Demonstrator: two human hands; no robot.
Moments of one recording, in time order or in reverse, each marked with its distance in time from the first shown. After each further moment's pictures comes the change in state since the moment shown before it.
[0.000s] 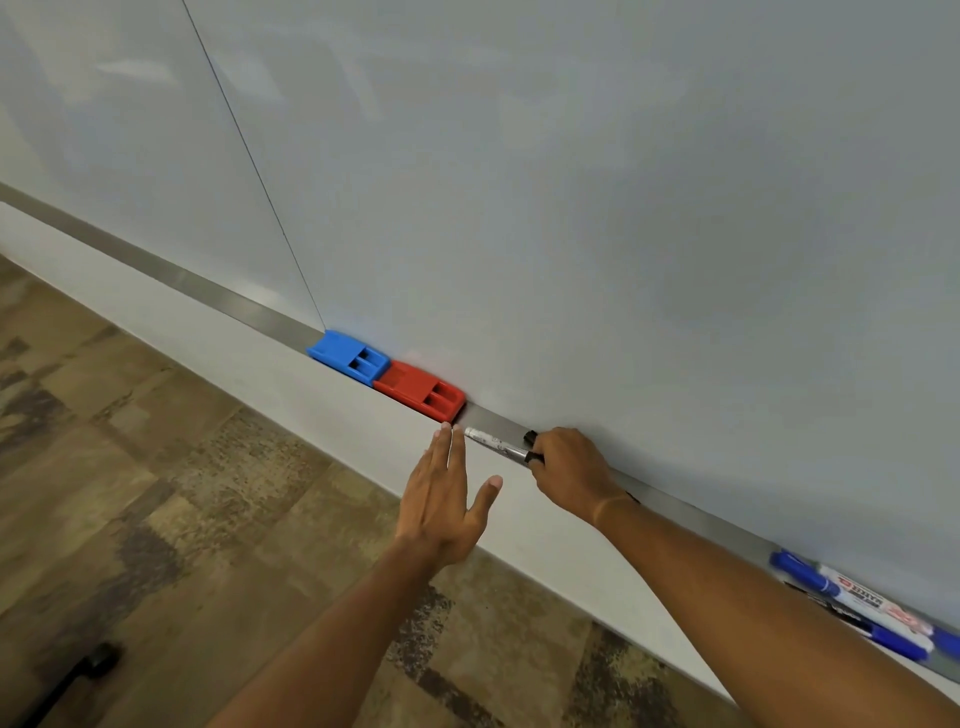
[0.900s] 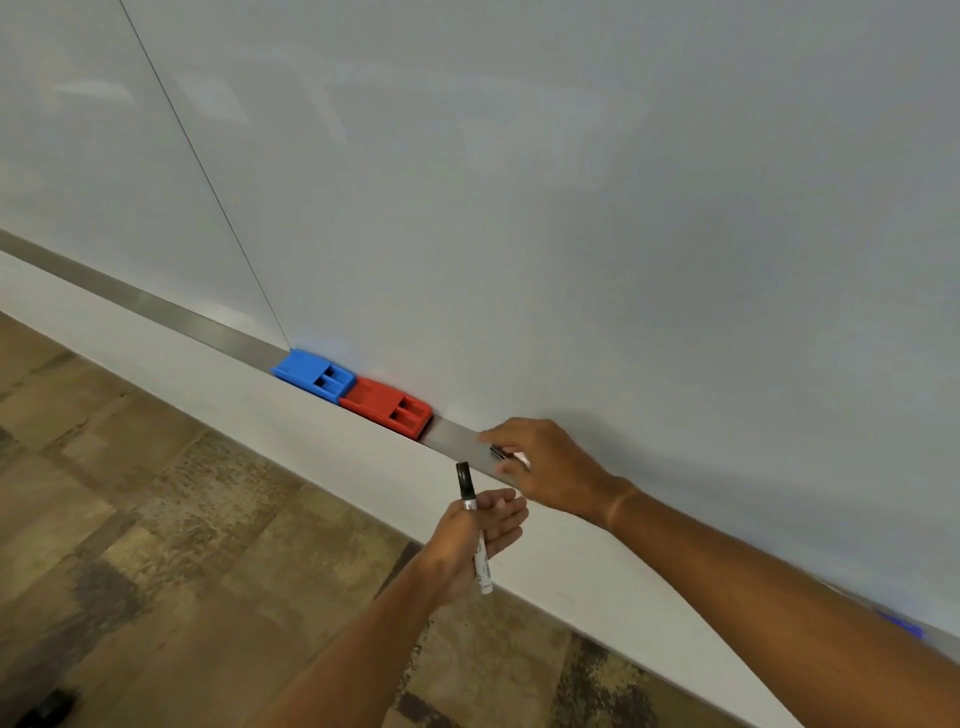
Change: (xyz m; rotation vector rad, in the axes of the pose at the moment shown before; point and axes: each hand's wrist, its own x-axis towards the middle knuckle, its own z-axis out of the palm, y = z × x) left_hand -0.001 0.061 0.022 -1.615 -0.373 -0.529; right_hand -0.021 0.005 -0.051 0.351 -0.023 -0.310
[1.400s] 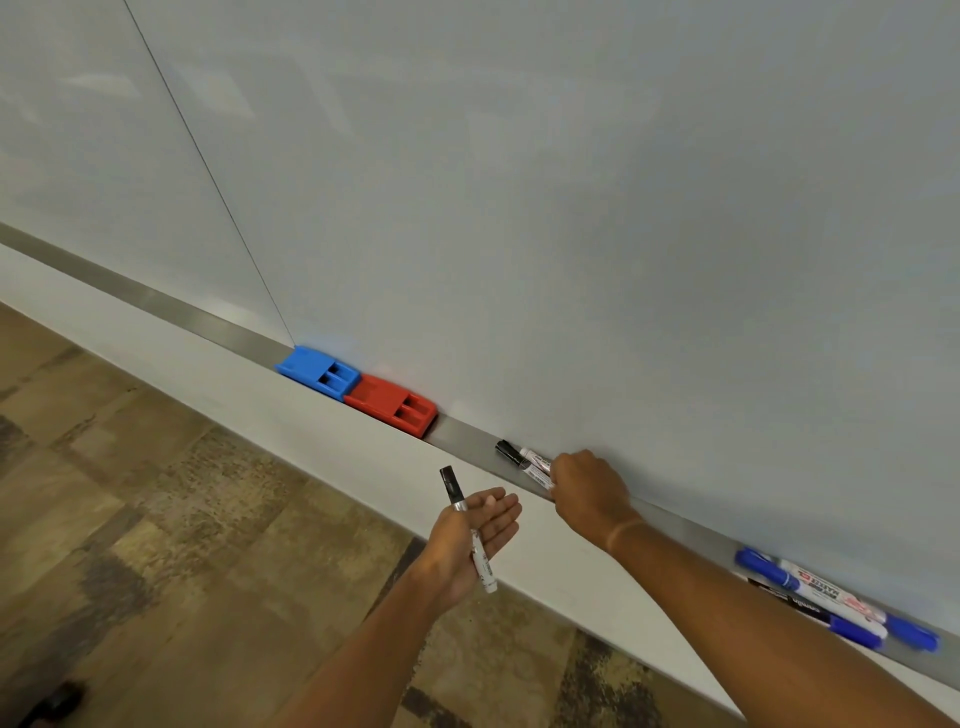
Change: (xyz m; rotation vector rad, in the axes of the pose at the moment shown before) left_hand 0.002 -0.004 -0.008 -0.219 0.097 -0.013; right_hand -0.021 0.044 0.027 -0.547 -0.053 0.449
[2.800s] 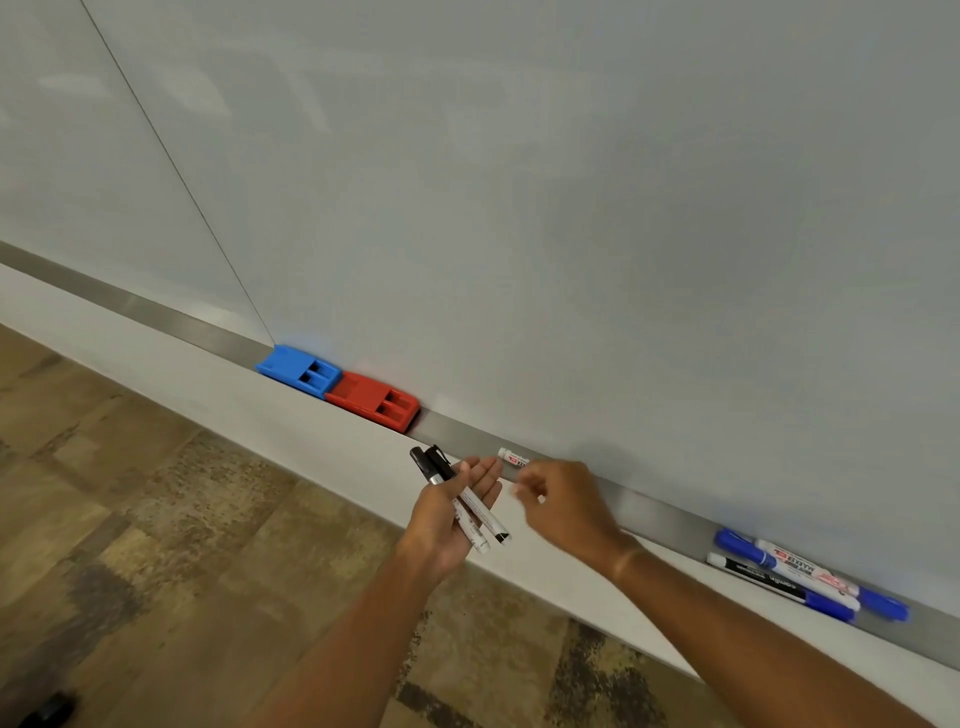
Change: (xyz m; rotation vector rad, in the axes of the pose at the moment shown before) left_hand 0.008 0.010 0.016 -0.219 -0.055 0.013; right_hand -0.033 -0.007 0.008 0.599 0.230 -0.088
